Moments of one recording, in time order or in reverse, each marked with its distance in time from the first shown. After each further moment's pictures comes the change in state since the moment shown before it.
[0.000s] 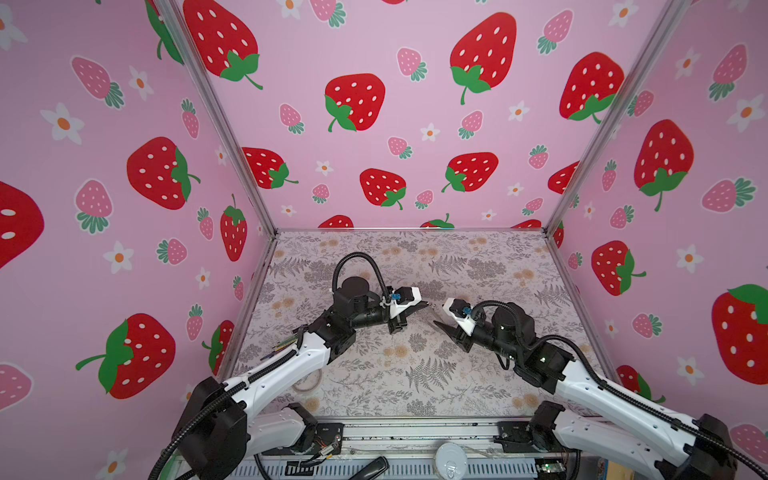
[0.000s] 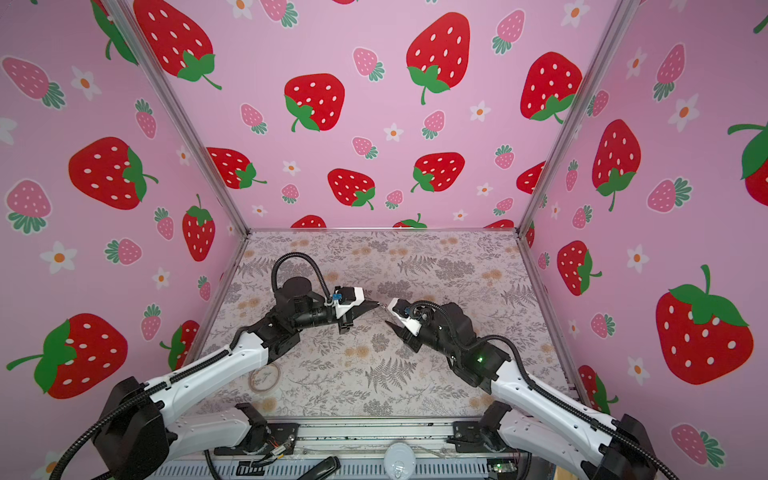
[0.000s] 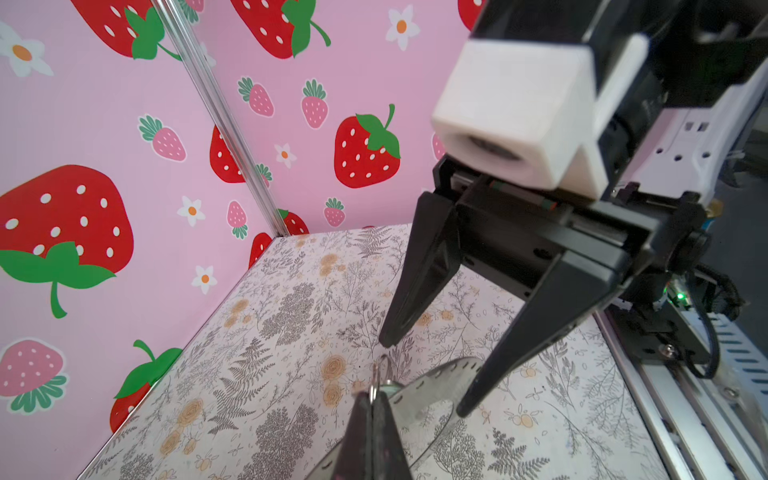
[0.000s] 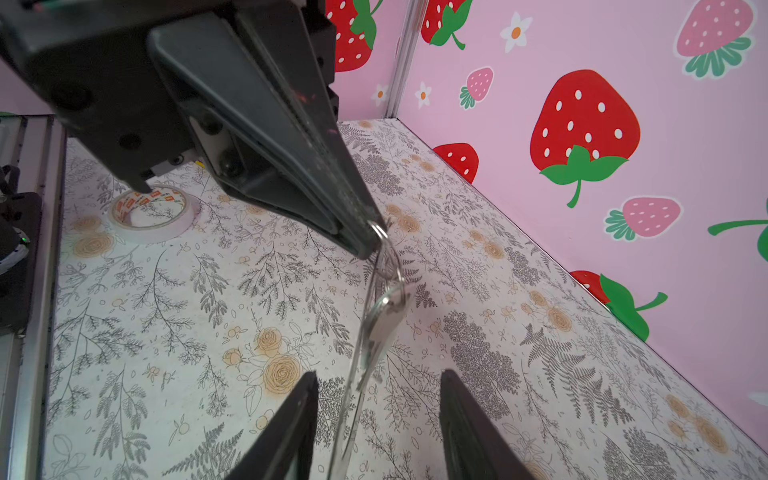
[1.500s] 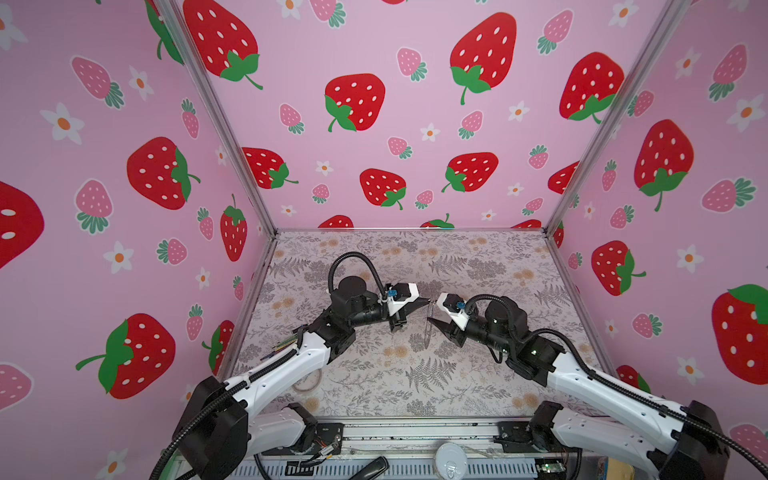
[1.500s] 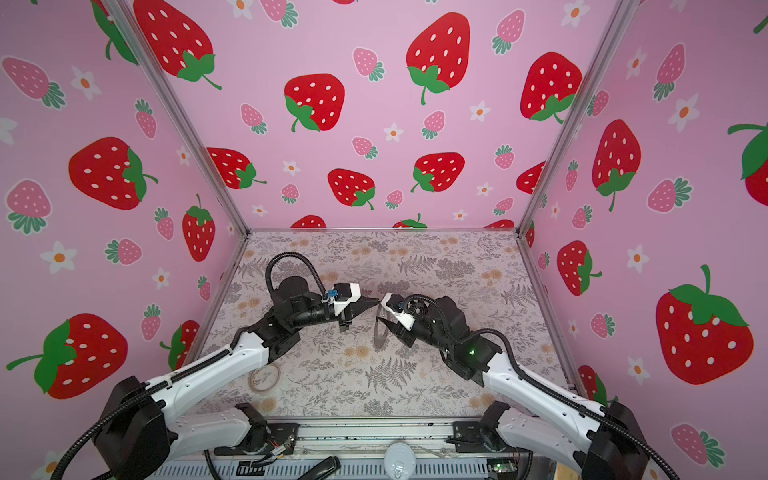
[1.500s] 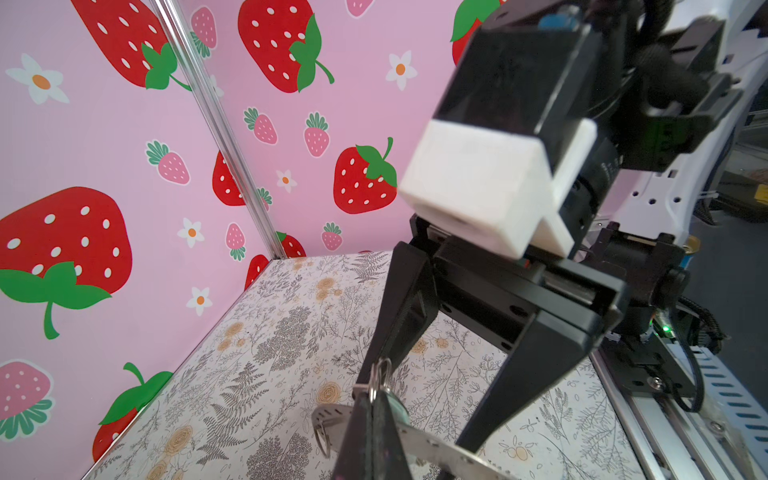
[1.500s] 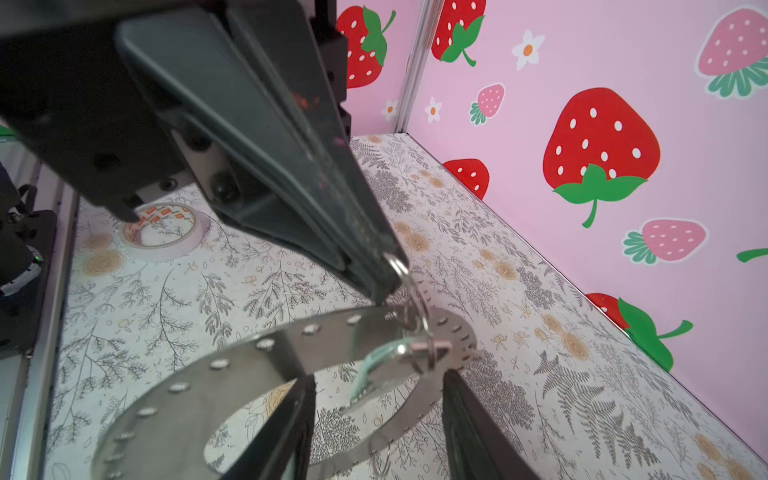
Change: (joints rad) left arm 0.003 0.004 -0.001 0.064 0.028 -0.047; right arm -0.002 0.090 0.057 0.053 -0.053 0.003
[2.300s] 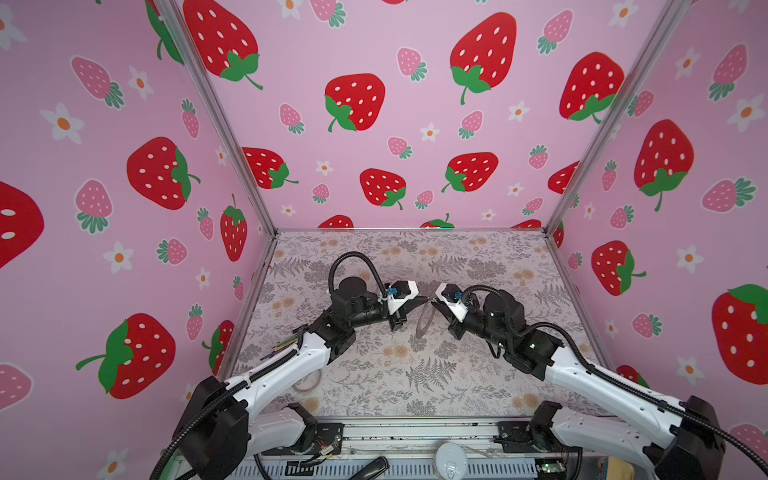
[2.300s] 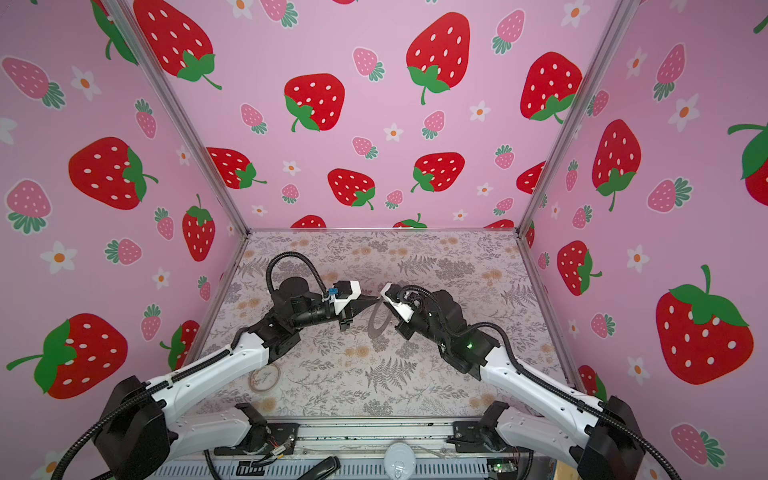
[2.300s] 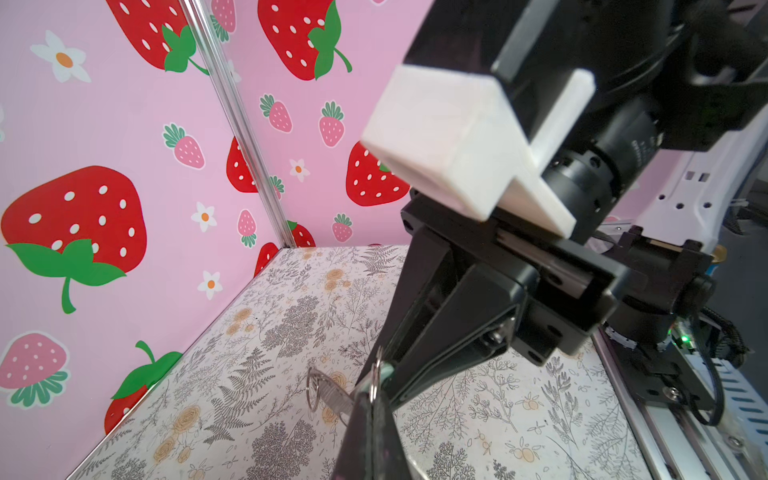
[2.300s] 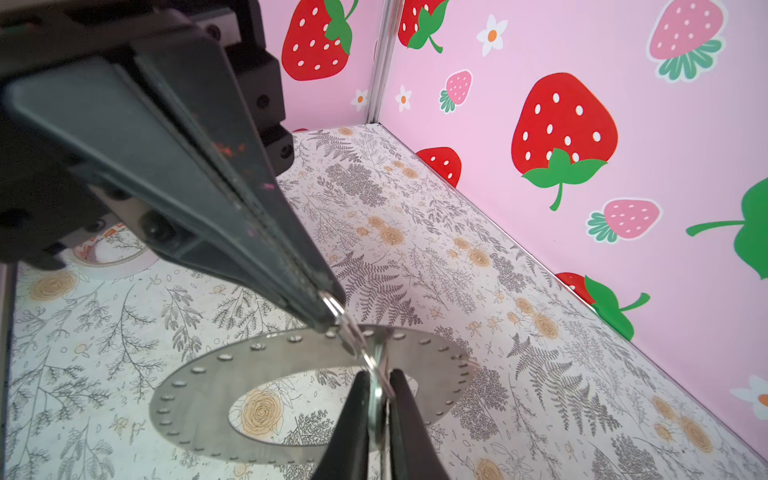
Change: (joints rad) left arm 0.000 0.000 -0.007 -0.001 -0.058 -0.035; right arm 0.002 0.027 0.061 -0.061 0.117 0.008
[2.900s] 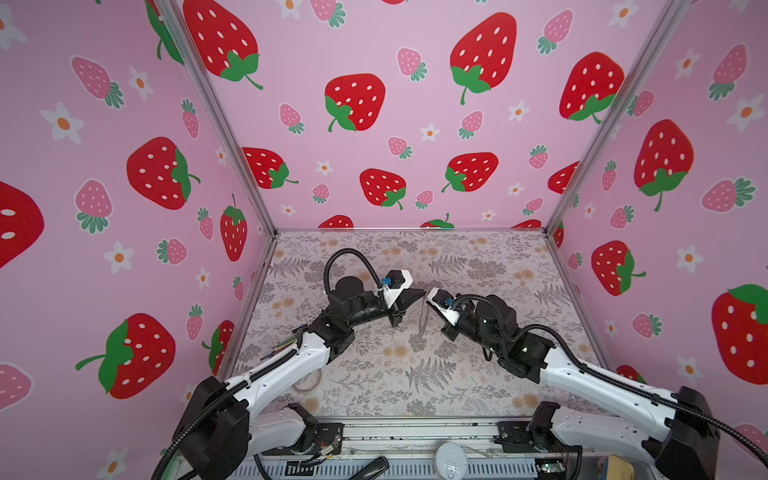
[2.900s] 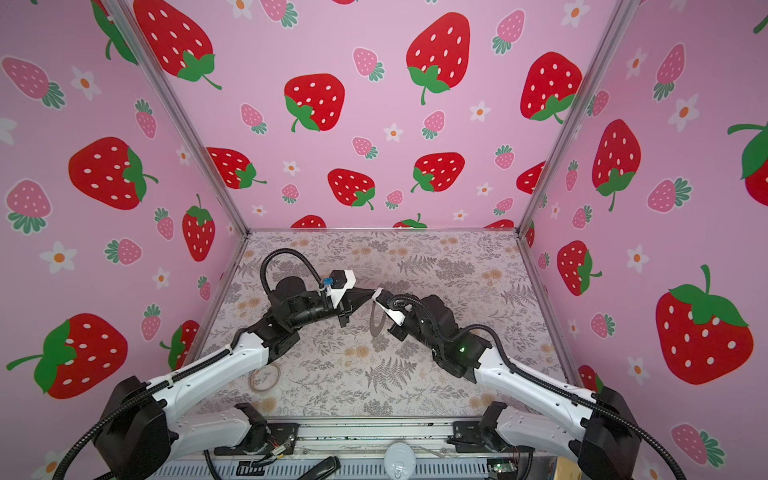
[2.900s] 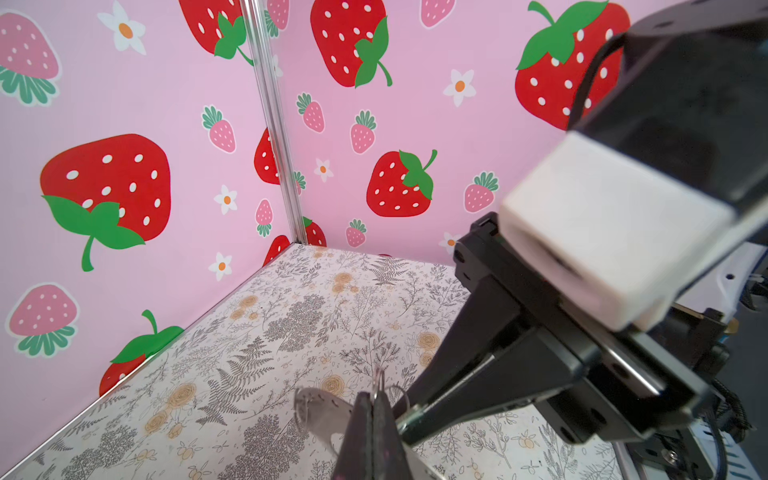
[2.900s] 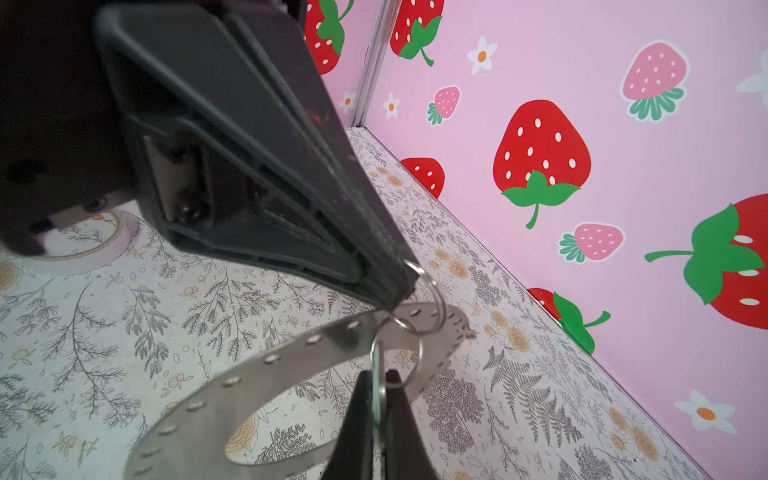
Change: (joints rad) left arm 0.019 0.000 -0.011 0.061 -0.056 -0.180; right arm 0.095 0.046 -0.010 0.079 0.132 -0.071
